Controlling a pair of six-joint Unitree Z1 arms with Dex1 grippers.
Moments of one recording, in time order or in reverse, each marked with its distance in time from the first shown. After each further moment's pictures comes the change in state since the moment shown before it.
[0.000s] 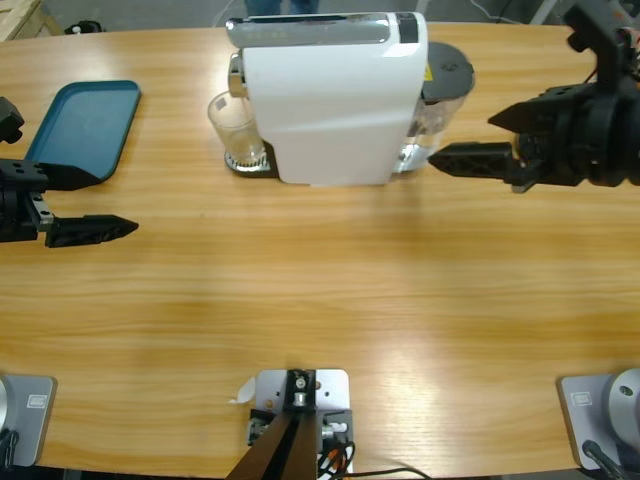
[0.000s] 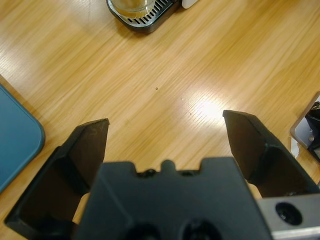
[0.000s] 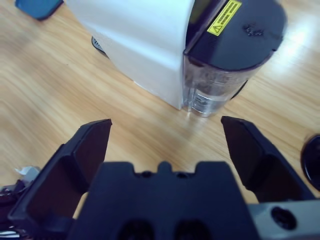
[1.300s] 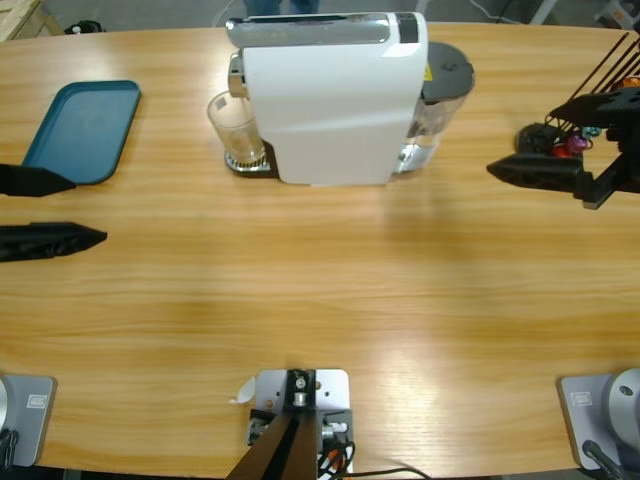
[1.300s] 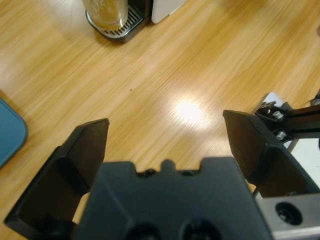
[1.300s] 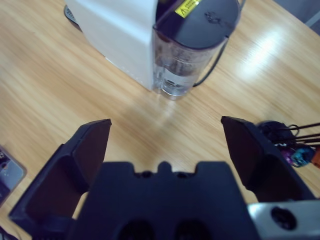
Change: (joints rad) arm 0 -0.028 -0.102 -0.137 0.216 -0.069 -0.074; arm 1 0.001 -0.096 -0.051 0.192 -0.119 -0.154
